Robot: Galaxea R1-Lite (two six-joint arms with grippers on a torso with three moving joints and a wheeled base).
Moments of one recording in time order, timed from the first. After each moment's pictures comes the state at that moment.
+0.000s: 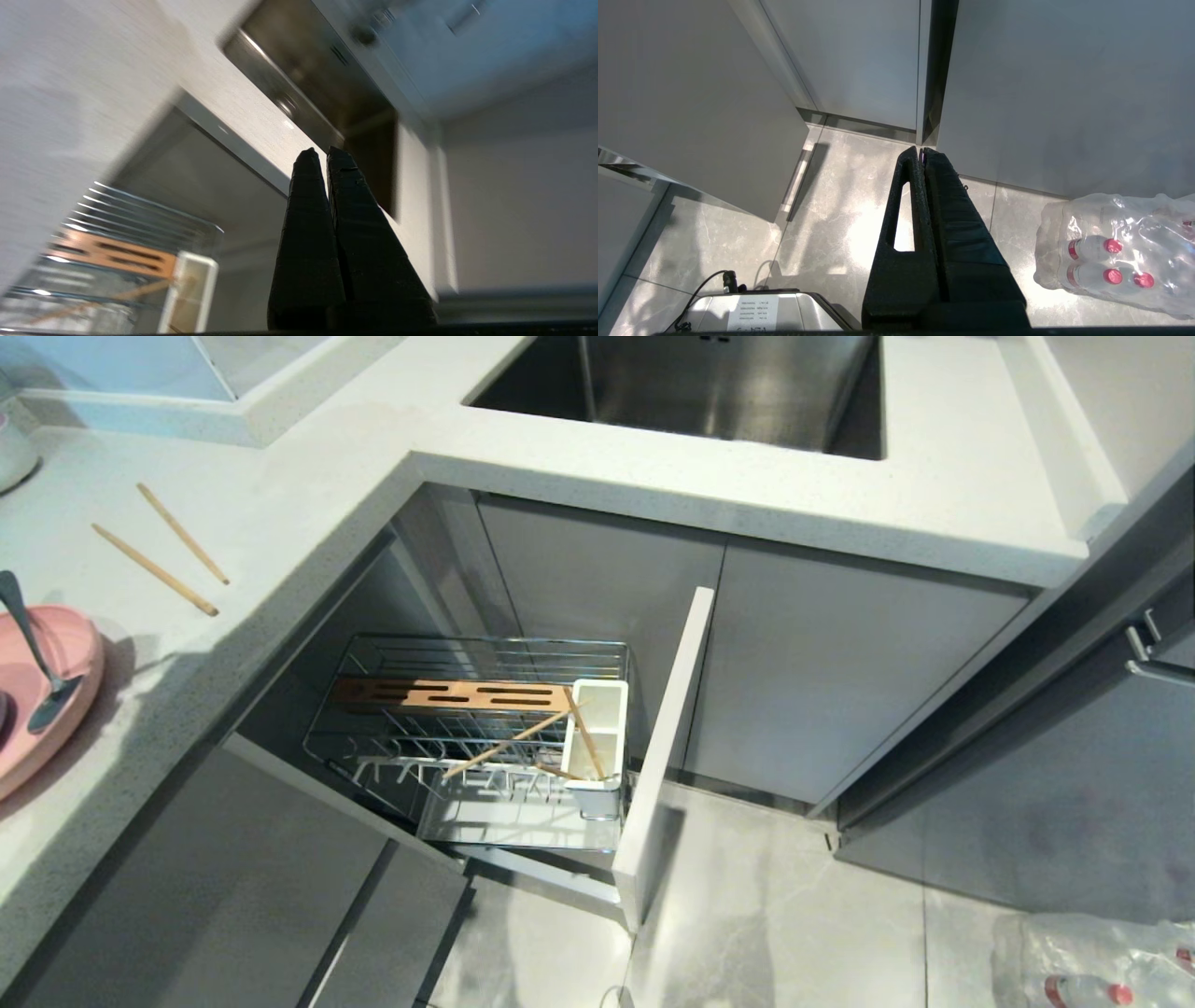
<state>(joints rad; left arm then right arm) -0.20 1.33 -1.76 0.24 -0.09 -0.69 0.00 0.00 0.00 0.00 -0.02 0.04</state>
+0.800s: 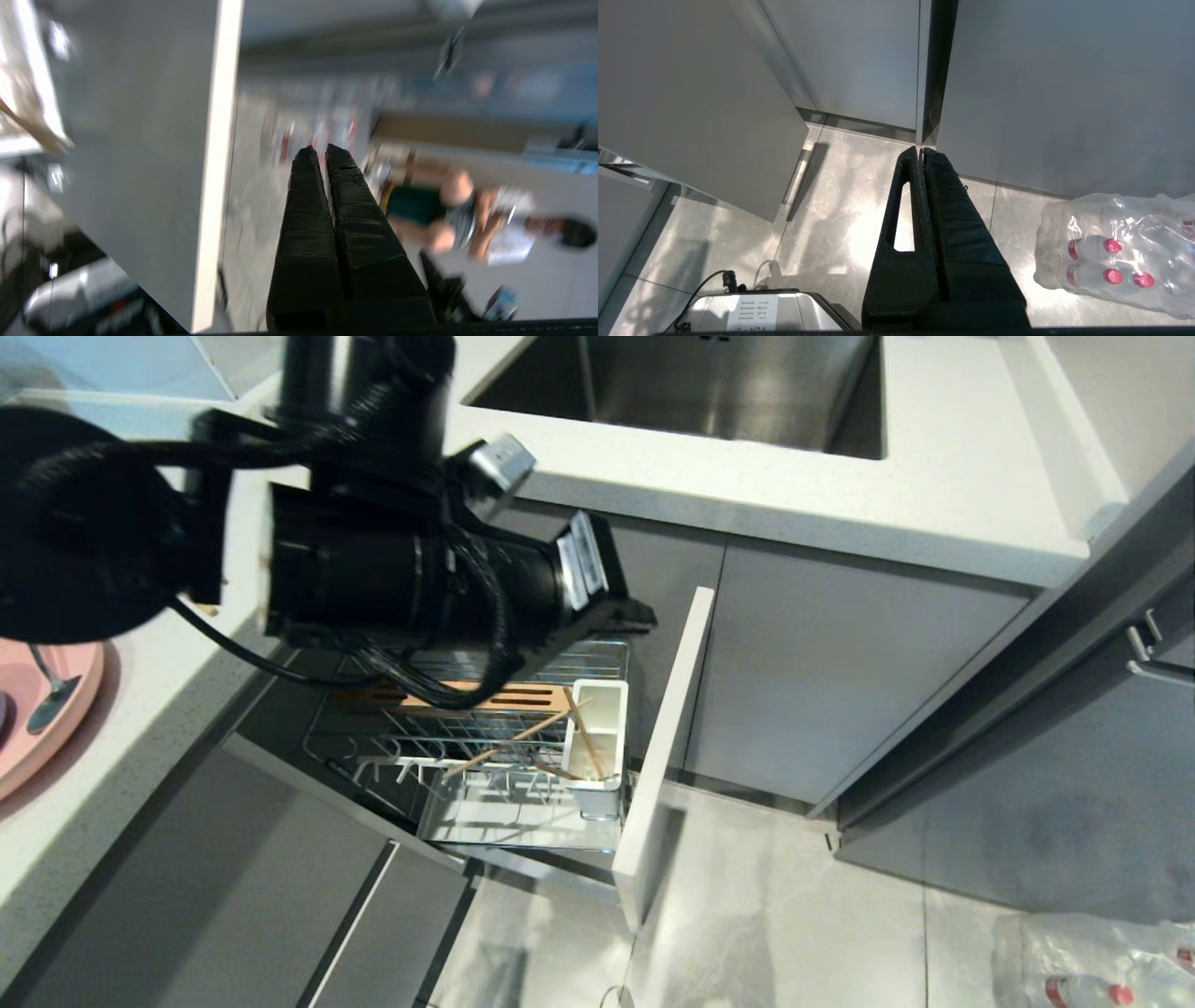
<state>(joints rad) -0.76 1.69 -1.59 0.28 -0.12 -0.65 0.00 0.00 0.00 0.00 -0.02 0.04</state>
